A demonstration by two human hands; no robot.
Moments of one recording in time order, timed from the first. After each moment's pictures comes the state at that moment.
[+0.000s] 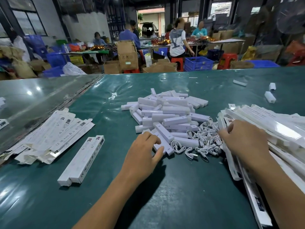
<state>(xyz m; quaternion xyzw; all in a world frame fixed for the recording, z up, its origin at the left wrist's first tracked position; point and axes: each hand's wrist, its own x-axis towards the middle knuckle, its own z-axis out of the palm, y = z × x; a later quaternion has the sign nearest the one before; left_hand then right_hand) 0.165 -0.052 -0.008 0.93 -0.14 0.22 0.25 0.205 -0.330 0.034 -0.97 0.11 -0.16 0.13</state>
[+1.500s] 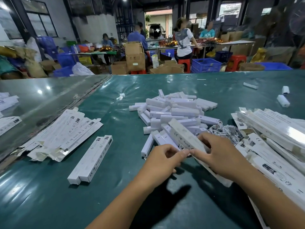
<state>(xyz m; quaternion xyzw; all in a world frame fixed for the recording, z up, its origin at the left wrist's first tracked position) 0.148 -0.075 0.005 0.79 -0.04 -0.01 0.61 0.181 -0.270 0.022 -0.93 -0.17 -0.07 0.31</state>
